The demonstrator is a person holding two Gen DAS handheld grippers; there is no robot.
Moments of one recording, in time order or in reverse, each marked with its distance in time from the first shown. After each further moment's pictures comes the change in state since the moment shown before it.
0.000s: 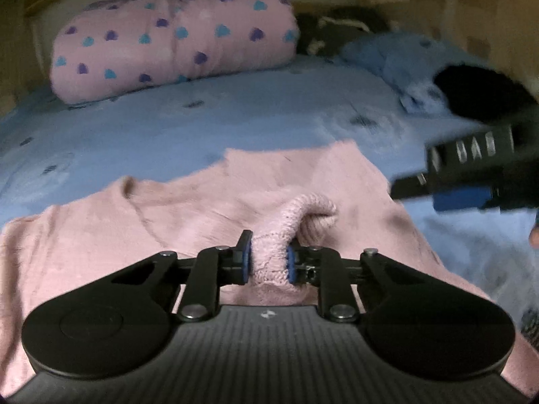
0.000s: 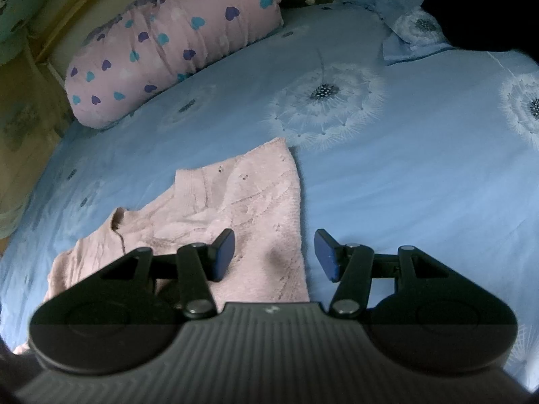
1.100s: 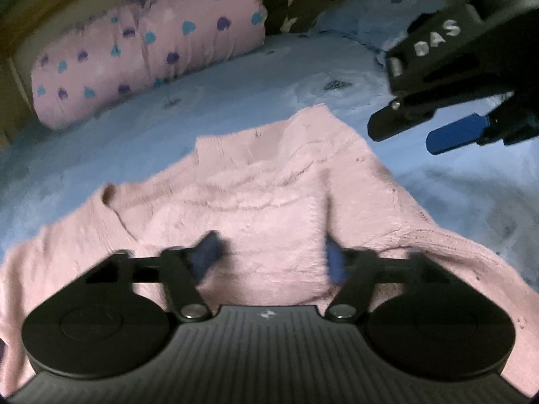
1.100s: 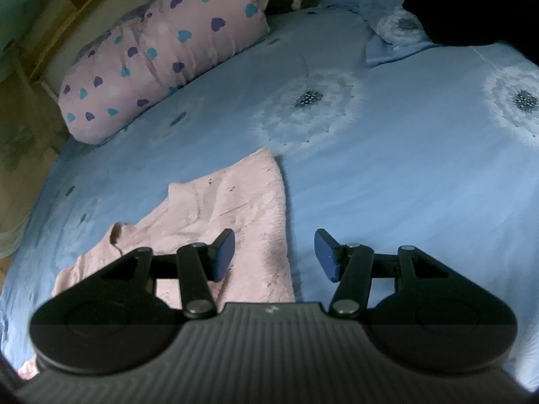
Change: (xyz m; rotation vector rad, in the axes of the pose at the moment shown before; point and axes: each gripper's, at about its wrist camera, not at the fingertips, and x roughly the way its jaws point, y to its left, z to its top) left arm 0.017 -0.047 -0.018 0.166 0.077 -0.003; right arm -0.007 -0.014 0.005 0.051 -0.014 -0.004
